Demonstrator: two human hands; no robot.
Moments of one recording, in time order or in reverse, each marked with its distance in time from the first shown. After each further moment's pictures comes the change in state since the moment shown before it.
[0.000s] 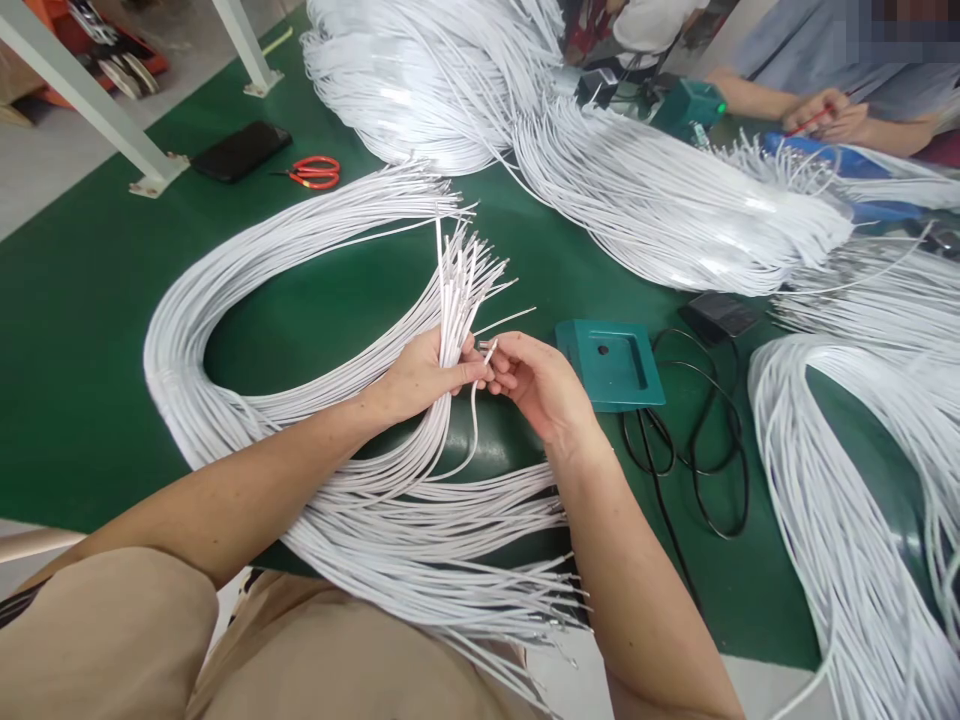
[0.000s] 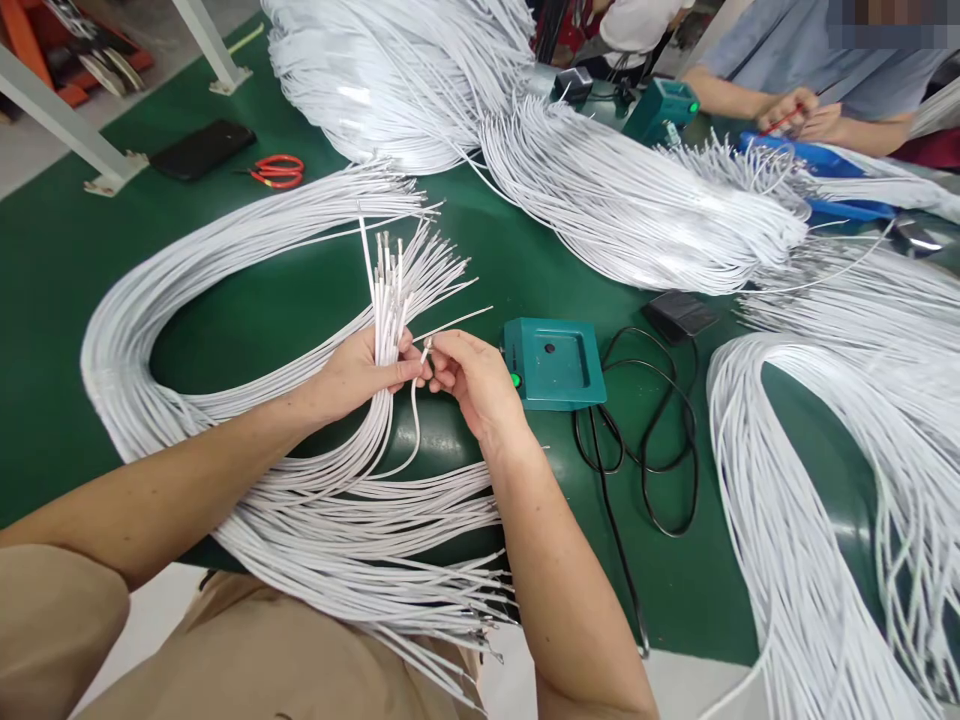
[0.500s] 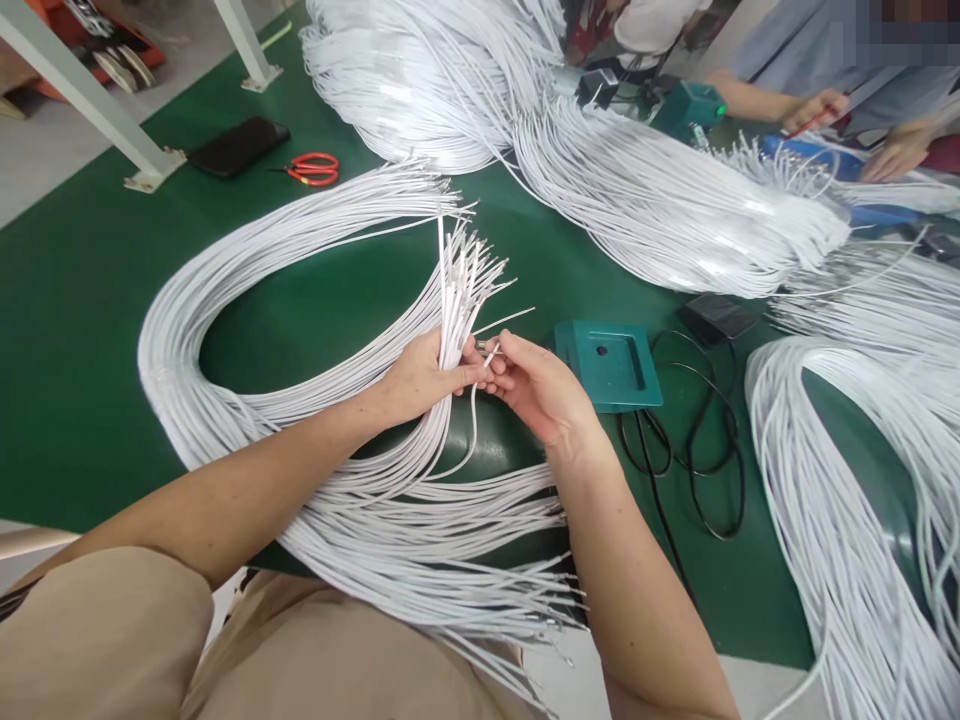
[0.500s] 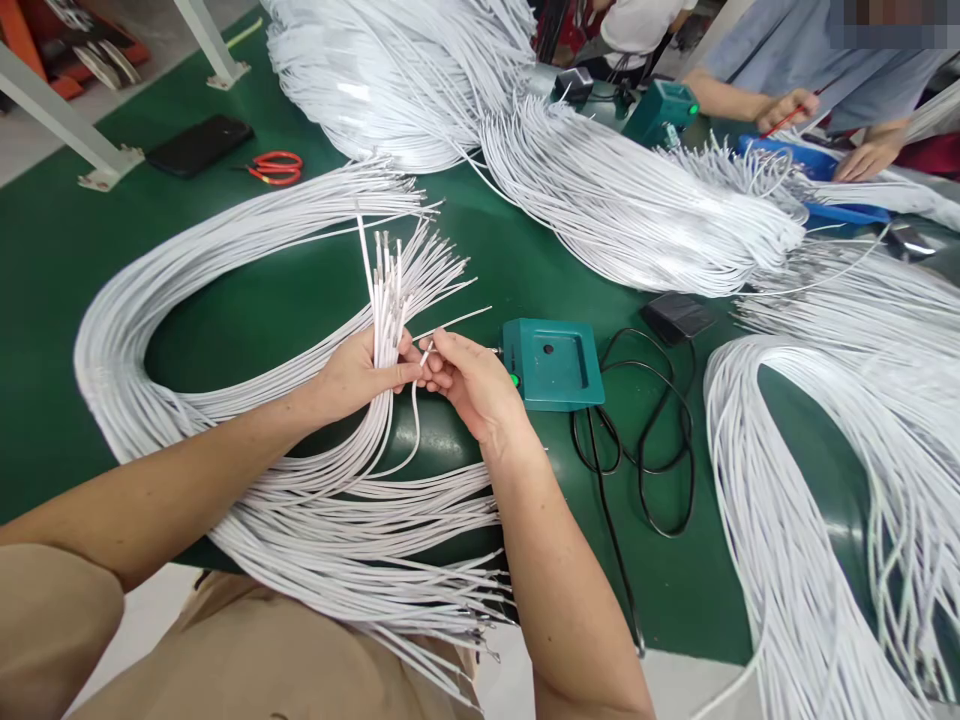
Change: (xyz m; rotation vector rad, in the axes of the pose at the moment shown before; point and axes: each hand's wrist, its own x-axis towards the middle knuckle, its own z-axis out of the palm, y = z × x) left_hand -0.001 0.001 0.001 0.112 0.024 0.043; right_hand 0.000 0.003 -0.006 0.044 -0.056 0.068
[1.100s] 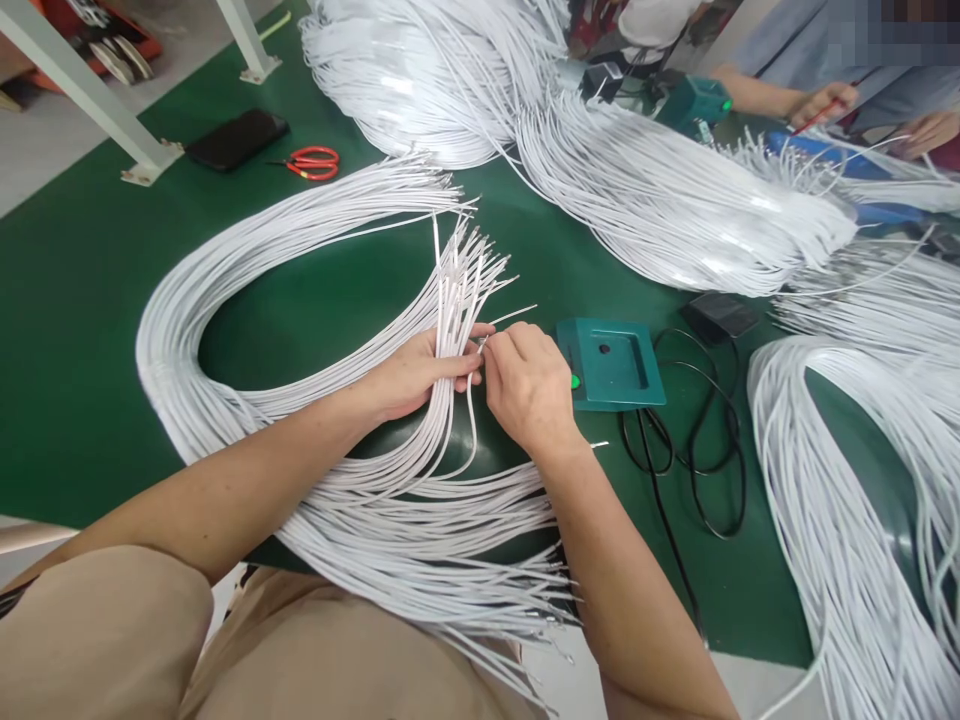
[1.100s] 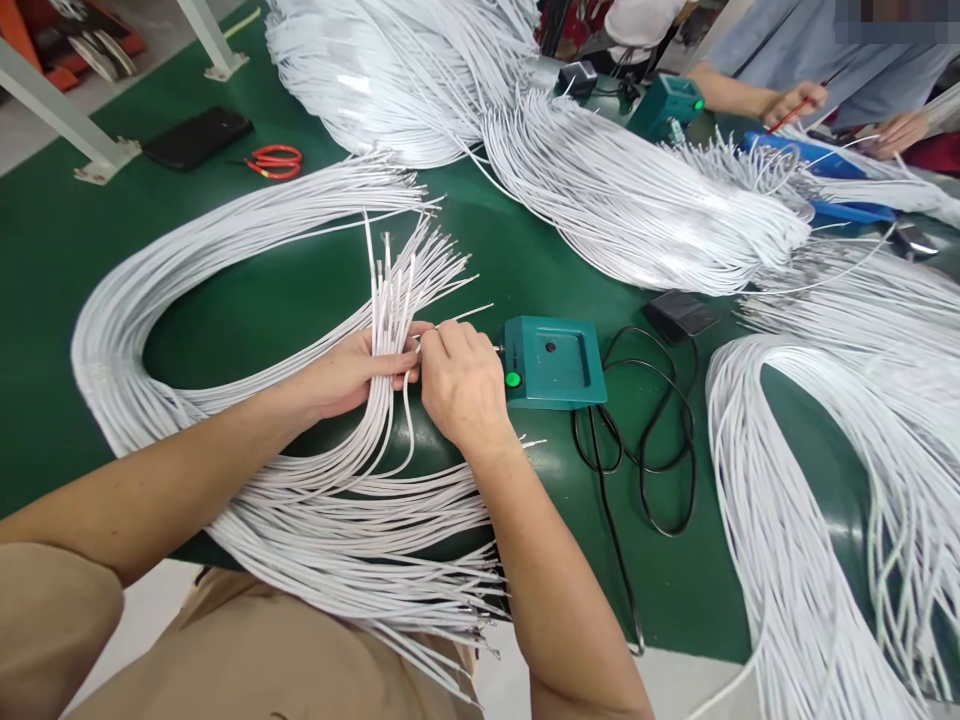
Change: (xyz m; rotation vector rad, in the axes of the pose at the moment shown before) left_hand 0.004 -0.008 -0.006 -0.500 -0.132 -0.174; right_hand -0.007 0.008 0.007 -1.777 0.305 -0.812
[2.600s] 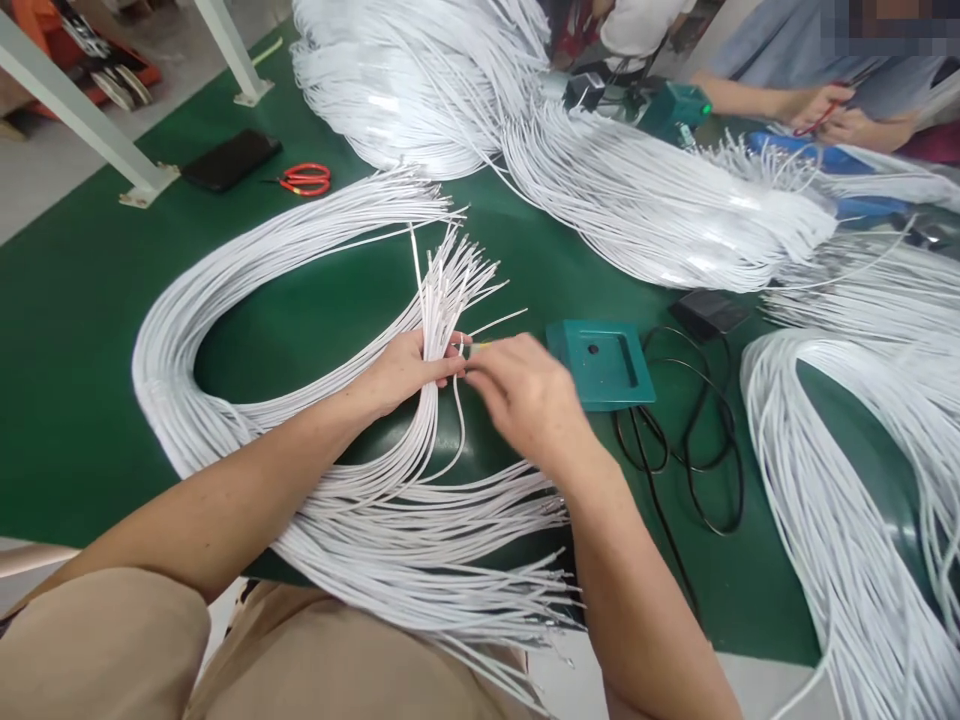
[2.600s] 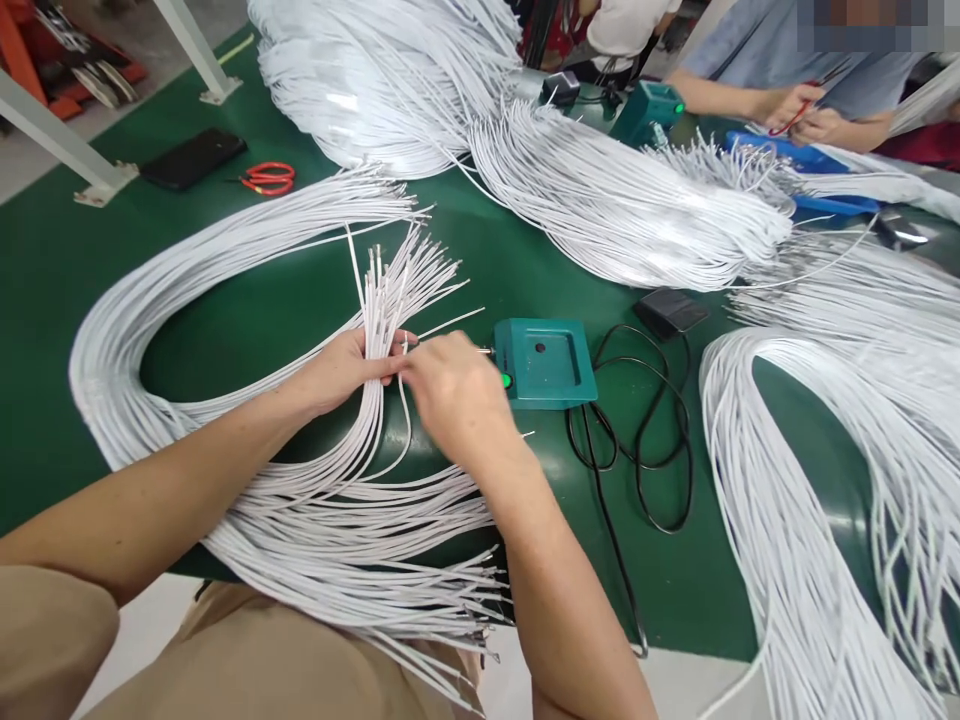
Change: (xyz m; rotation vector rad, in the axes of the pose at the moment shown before) left_hand 0.008 -0.002 -0.014 0.375 0.169 0.054; right_hand -0.003 0.003 -0.023 0.082 -0.211 -0.091
